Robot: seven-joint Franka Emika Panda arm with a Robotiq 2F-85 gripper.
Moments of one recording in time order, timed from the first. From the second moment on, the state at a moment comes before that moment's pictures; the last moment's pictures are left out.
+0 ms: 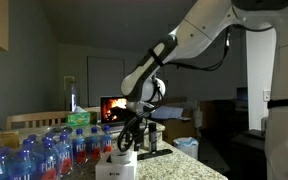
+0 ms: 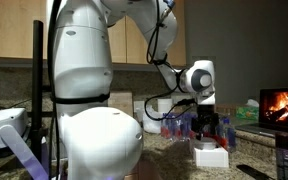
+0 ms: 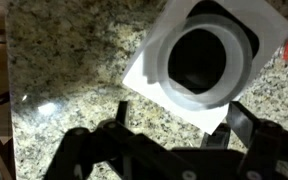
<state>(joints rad) 0.03 -0.12 0.00 -2.41 0.10 2.42 1.78</state>
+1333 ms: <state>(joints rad) -0.15 0.13 -0.15 -2.25 0.05 2.44 1.35</state>
